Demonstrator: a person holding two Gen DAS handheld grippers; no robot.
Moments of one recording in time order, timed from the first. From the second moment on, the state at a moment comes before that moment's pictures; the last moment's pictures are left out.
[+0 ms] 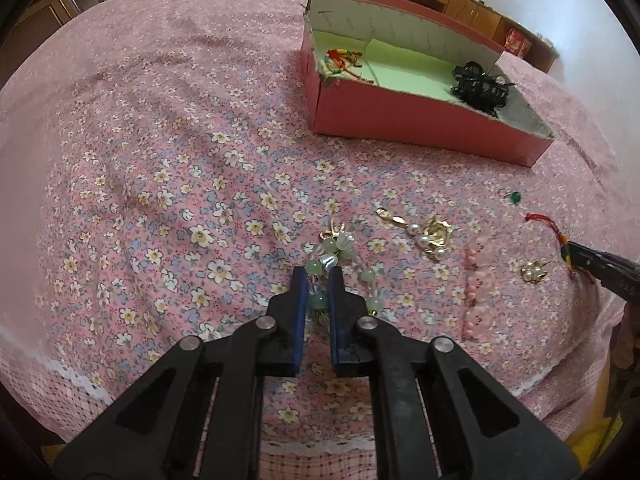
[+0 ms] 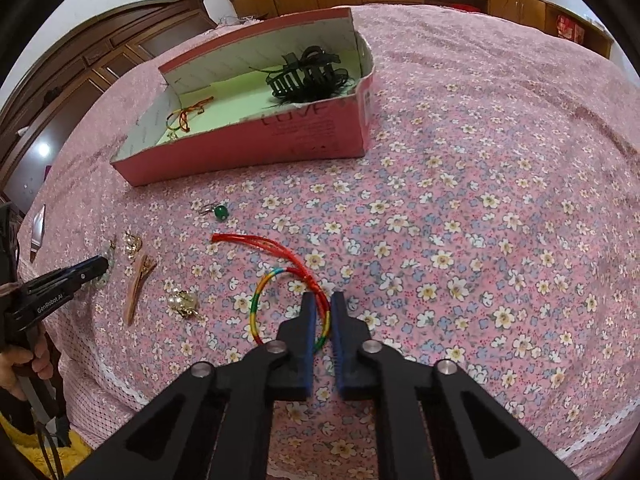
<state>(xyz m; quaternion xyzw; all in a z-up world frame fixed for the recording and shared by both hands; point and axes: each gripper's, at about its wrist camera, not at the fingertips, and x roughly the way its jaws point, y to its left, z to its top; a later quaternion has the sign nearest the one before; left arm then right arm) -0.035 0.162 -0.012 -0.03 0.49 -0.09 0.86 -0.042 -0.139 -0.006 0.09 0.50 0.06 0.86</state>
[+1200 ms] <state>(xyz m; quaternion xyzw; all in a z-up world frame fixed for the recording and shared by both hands) -0.030 0.130 0.102 -0.04 0.34 -0.15 0.93 -0.056 -0.127 0.083 0.12 0.34 0.10 0.93</state>
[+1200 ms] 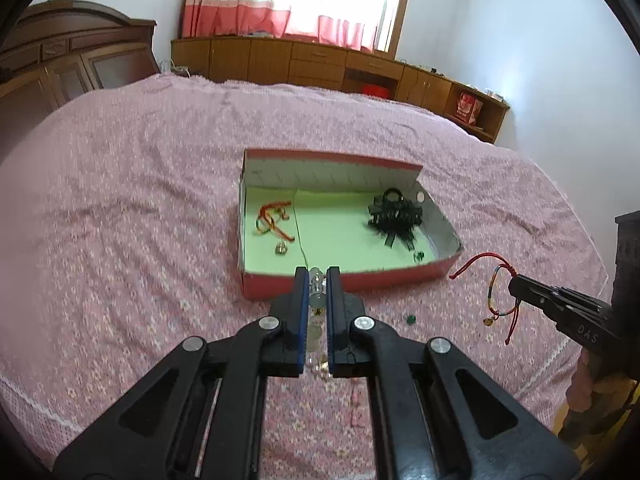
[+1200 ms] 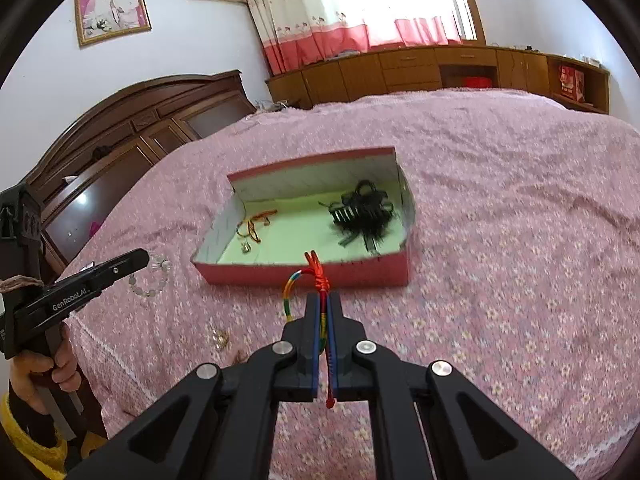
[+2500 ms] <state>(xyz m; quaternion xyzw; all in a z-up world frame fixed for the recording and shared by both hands) 0.066 0.106 0.061 -0.05 0.35 -0.13 0.93 0.073 -0.089 0.063 0.10 0.35 0.11 0.92</state>
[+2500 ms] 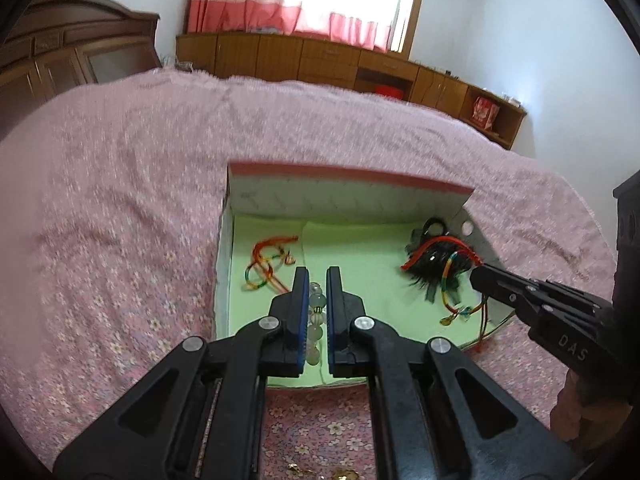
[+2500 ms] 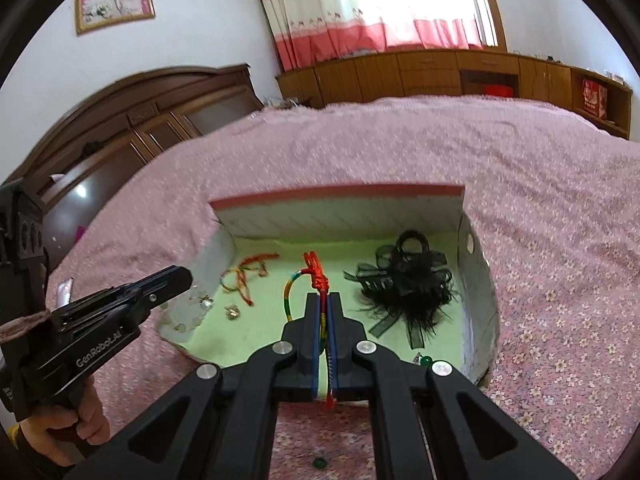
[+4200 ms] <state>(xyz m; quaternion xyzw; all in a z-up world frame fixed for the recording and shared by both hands) 0.022 0.126 0.076 -0.04 0.36 -0.11 0.92 0.028 -0.118 0.075 0.12 0.35 0.09 0.92</state>
